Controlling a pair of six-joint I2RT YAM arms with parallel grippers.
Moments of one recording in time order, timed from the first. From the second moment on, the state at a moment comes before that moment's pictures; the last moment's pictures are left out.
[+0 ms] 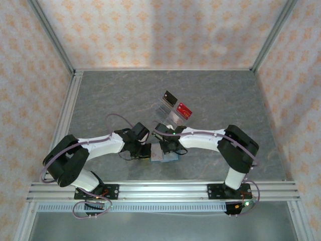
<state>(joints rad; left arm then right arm) -0.68 1.49 0.68 -0.44 0.31 -0.75 0.98 1.74 1.03 -0.60 0.16 0.65</state>
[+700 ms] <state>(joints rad) -0.67 1.46 0.64 -0.40 0.32 -0.78 0.98 1.74 1.14 -0.69 0.06 0.66</state>
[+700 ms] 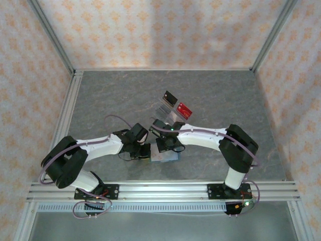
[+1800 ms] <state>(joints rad) -0.67 1.27 0.60 -0.55 0.26 -0.81 0.96 1.78 1.16 -0.43 -0.26 0.87</state>
